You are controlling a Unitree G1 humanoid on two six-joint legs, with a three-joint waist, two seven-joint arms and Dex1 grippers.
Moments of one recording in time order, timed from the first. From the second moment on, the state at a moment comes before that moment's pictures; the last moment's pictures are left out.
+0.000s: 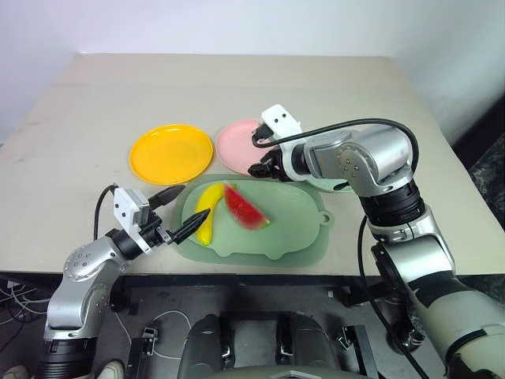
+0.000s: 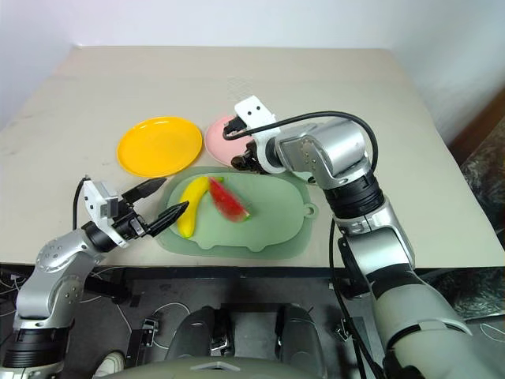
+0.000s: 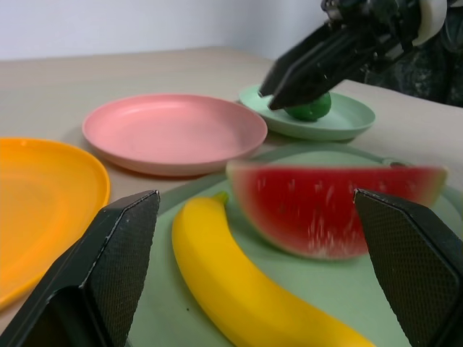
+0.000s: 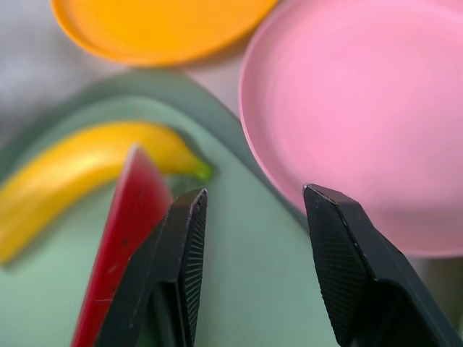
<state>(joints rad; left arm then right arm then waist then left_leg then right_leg) -0.01 0.51 0.19 -0.25 -0.55 0.18 -0.82 -1.06 -0.36 0.27 0.03 0.50 1.37 0.41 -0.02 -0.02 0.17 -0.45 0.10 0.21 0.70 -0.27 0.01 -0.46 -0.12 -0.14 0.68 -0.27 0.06</state>
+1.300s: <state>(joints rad) -0.04 0.52 0.19 -0.25 -0.55 0.19 -0.82 -1.00 -0.19 0.41 0.00 0.57 1.59 0.16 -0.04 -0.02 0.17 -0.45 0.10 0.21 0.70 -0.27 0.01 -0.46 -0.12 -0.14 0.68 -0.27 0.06</state>
